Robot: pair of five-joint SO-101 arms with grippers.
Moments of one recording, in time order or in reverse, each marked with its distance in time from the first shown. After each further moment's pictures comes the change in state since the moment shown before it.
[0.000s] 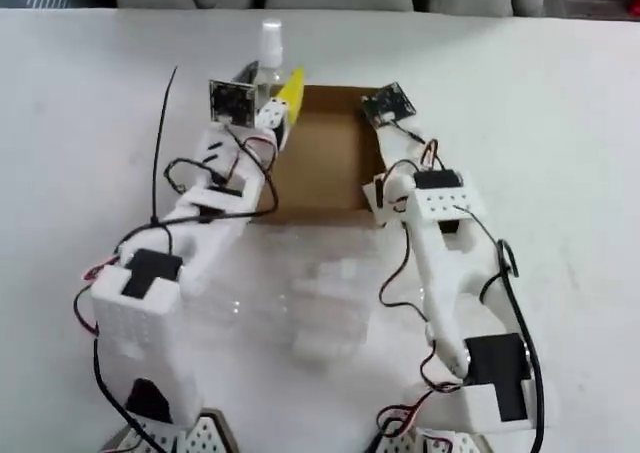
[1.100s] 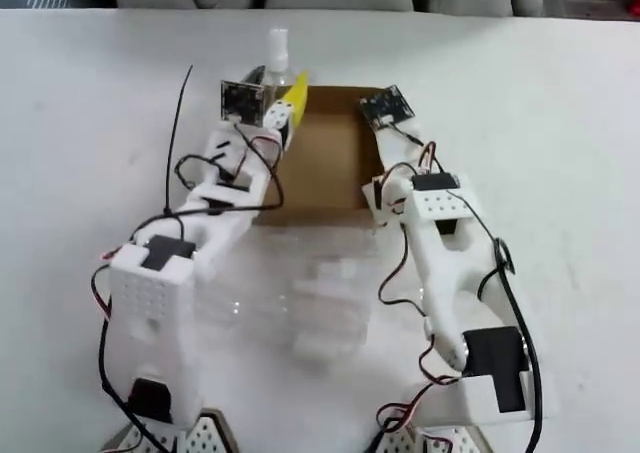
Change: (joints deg) left arm 0.0 10.4 -8.7 0.0 -0.4; right arm 0.1 1.9 0.5 -3.3 0.0
